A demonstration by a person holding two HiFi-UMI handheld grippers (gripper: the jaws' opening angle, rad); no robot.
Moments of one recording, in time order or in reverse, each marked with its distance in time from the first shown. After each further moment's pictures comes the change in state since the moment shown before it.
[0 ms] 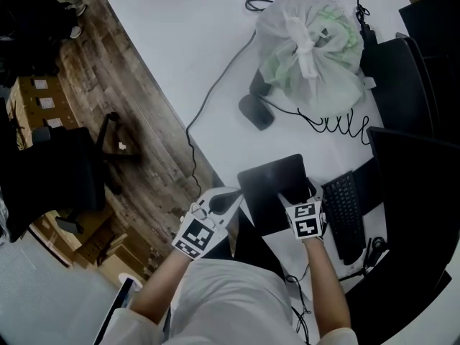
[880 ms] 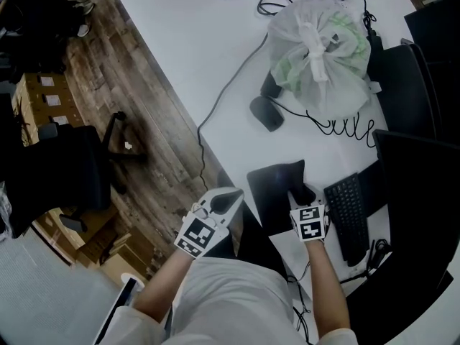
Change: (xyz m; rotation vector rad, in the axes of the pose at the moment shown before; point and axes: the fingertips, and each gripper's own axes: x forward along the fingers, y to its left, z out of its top) left arm -0.021 0.012 -0.008 -0.032 -0.007 0.031; right arm 0.001 0.014 -0.001 0.008 -0.031 0.013
